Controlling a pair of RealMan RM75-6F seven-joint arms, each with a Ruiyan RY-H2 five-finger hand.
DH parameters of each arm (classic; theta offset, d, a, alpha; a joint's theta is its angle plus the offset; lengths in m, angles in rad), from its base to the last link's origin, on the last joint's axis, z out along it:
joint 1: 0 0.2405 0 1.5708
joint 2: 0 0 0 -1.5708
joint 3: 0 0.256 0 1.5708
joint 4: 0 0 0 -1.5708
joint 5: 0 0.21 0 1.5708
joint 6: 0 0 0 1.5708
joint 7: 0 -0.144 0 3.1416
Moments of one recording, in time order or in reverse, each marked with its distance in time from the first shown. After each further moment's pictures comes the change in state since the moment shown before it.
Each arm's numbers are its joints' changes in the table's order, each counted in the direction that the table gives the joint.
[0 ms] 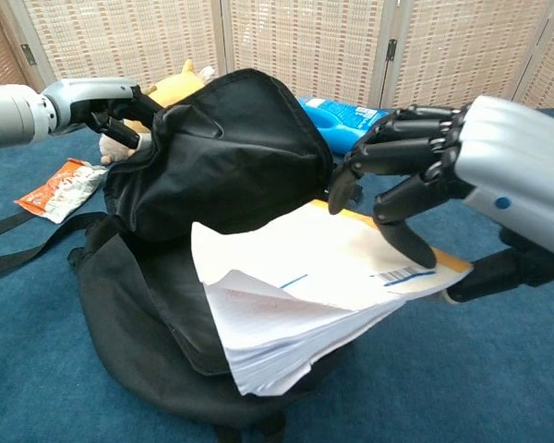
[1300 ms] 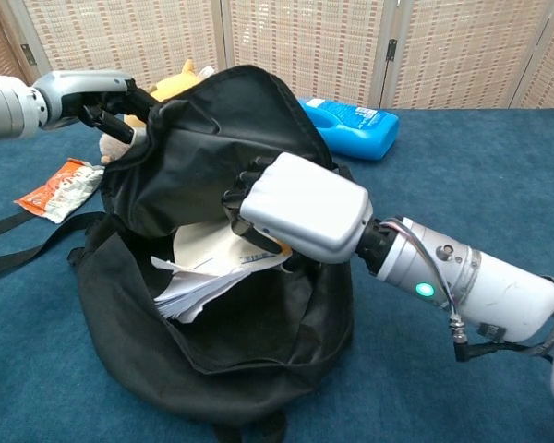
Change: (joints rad) left arm 0.008 -0.048 0.002 0.067 -0.011 -0.009 -0.018; right arm 0.297 0.536 0.083 -0.780 0.211 0.163 0.017
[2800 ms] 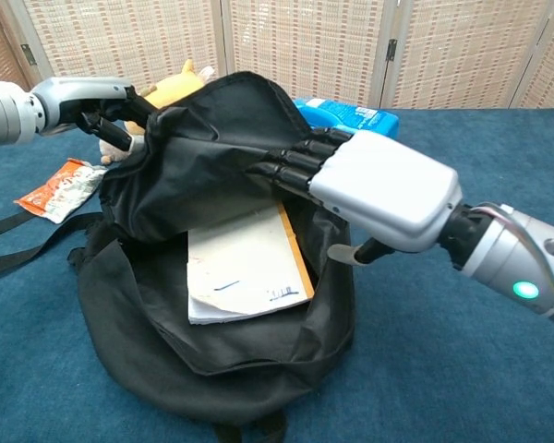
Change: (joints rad) left arm 0.004 -0.011 0.011 0.028 -0.011 0.007 -0.026; right arm -0.155 -0.411 -0.057 0.768 0.190 0.104 0.465
